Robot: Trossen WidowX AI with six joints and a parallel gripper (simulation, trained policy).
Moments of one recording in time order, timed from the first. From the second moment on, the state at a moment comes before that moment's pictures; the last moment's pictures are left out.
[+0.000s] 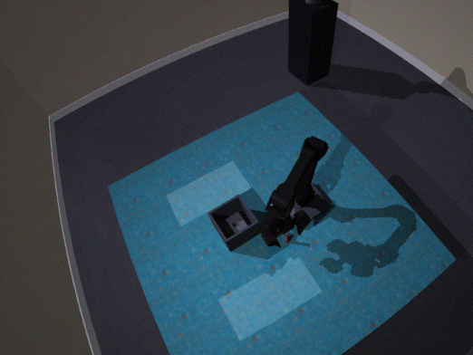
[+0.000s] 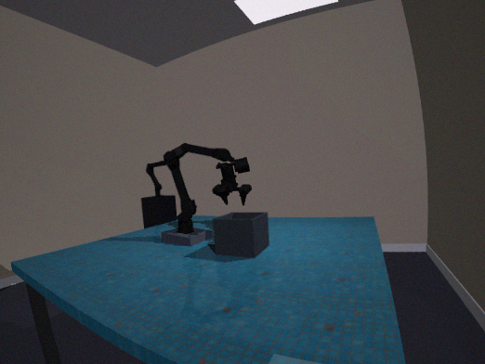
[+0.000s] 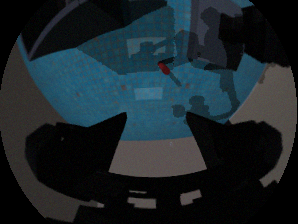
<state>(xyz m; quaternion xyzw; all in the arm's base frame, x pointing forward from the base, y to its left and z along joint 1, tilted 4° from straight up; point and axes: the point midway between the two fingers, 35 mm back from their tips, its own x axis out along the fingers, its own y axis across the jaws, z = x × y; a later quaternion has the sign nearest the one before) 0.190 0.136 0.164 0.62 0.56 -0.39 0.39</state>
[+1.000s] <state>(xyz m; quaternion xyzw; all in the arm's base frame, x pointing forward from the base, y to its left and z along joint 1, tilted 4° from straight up) 0.162 0.114 0.064 0.48 0.61 -0.45 0.45</state>
